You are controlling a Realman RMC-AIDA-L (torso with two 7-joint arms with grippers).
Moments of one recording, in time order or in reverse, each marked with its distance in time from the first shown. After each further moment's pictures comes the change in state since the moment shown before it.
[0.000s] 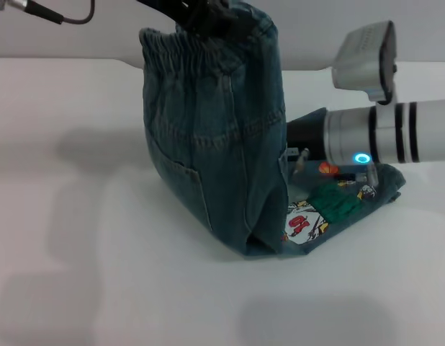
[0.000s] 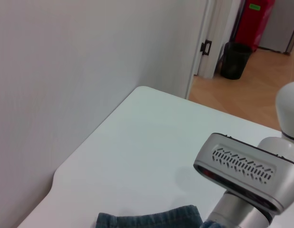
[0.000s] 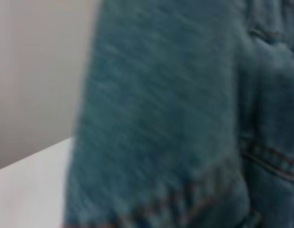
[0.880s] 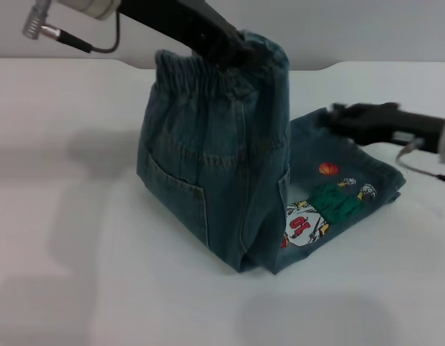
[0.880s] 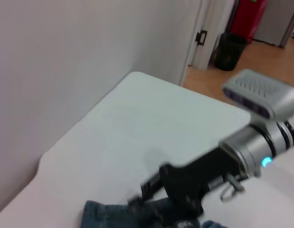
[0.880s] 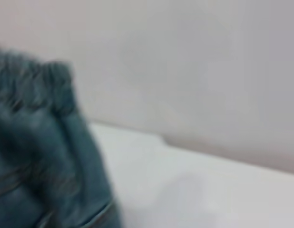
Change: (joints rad) left arm 0.033 -0.001 0.119 -0.082 -0.027 -0.096 -0.004; right arm -0.295 -0.035 0.193 -0.219 -0.012 0.058 0.052
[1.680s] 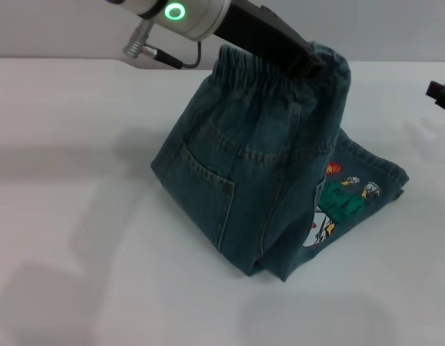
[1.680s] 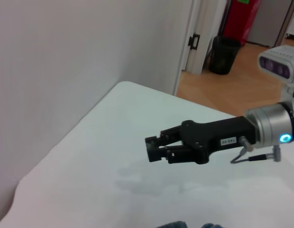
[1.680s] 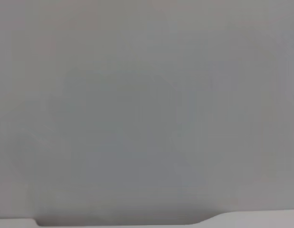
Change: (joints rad) left arm -0.021 -0.009 0.274 -0.120 -0.046 -0.309 -0.041; right arm -0.112 0.007 0.349 -0.027 0.009 0.001 -0.066
